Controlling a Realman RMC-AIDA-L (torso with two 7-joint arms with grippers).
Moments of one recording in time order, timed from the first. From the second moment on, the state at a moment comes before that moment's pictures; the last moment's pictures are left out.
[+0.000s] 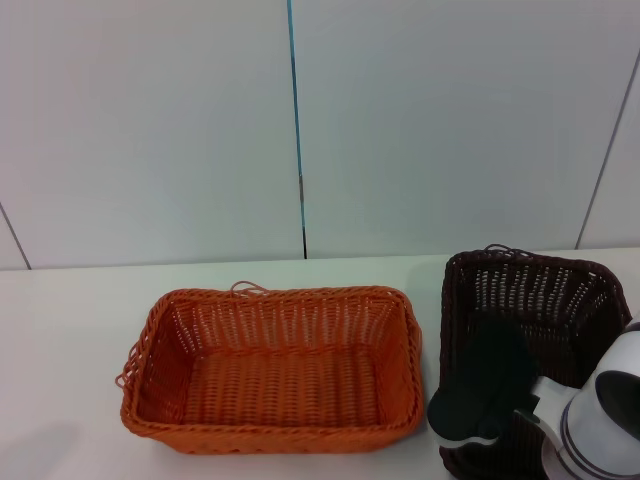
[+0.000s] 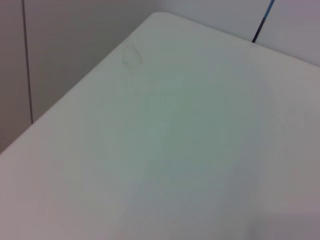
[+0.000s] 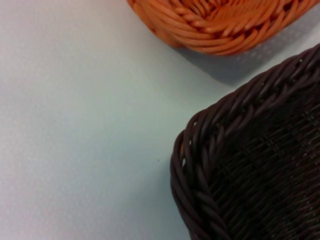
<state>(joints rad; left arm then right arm) -0.18 -2.17 -2.47 -0.78 2.07 -0.56 1.14 0.63 2.08 1.17 1.32 -2.93 1.41 3.00</state>
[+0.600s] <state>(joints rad) -0.18 -2.17 -2.47 -0.77 2.05 -0.55 1.13 0.65 2.08 1.17 1.31 -2.93 1.41 2.99</state>
